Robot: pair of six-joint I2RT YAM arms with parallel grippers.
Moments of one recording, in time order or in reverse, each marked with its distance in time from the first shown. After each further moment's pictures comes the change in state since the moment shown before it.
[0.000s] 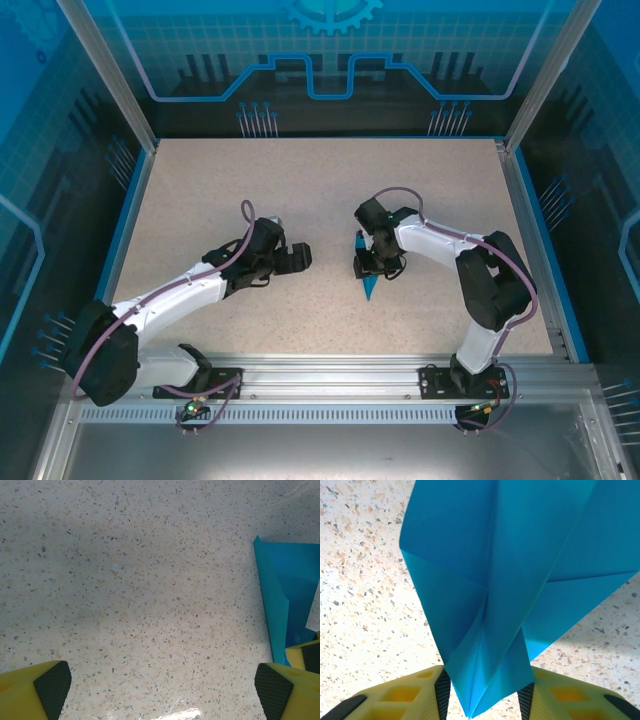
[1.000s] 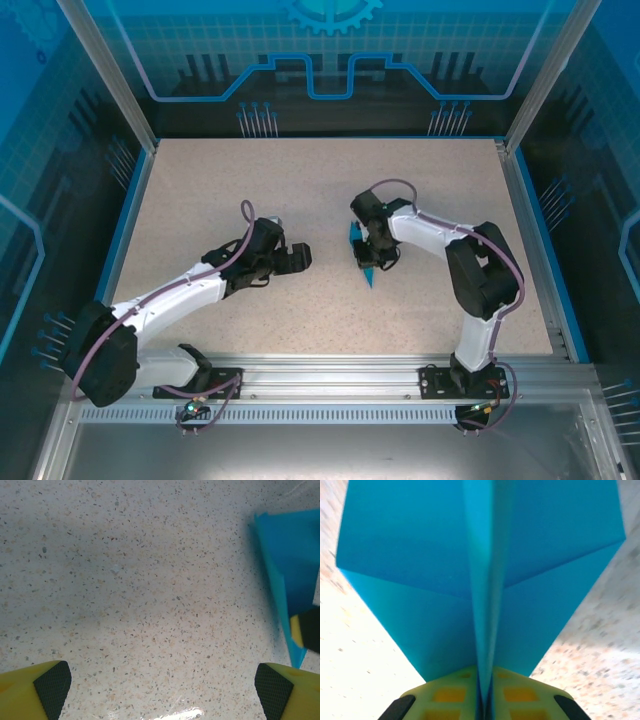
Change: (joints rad) left arm 0.000 -0.014 -0.002 -0.003 -0.001 0.010; right arm -0.030 0.101 0.152 -0.033 0.050 0.009
